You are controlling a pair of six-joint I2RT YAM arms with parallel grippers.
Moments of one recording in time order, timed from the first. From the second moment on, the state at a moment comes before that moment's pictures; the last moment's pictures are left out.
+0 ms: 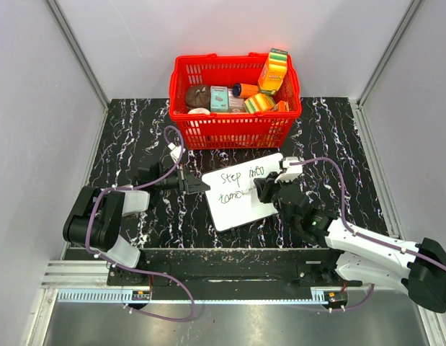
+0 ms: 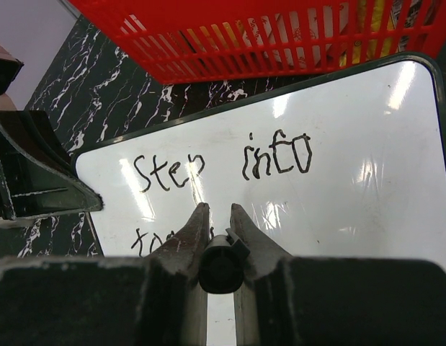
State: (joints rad) left arm -0.20 1.55 0.49 0.74 1.10 -0.61; right arm 0.93 0.97 0.50 0.24 0.54 0.53
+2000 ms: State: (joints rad) left arm -0.20 1.55 0.49 0.74 1.10 -0.61; right arm 0.91 0.96 0.51 0.22 0.56 0.51
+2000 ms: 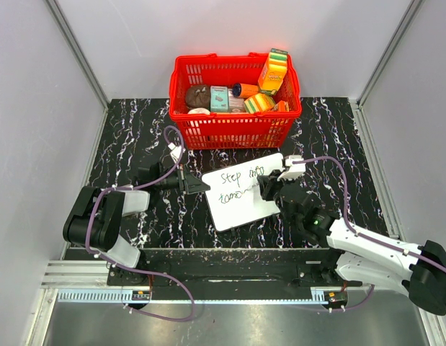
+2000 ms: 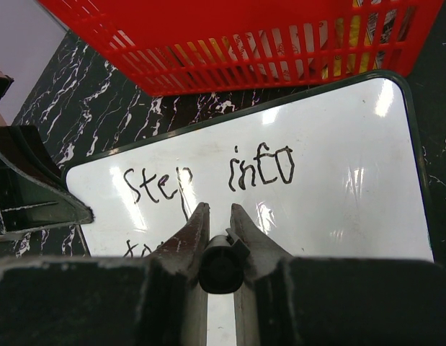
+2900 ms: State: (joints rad) left arm -0.20 1.55 0.49 0.74 1.10 -0.61; right arm 0.91 0.91 0.48 0.19 0.55 0.54
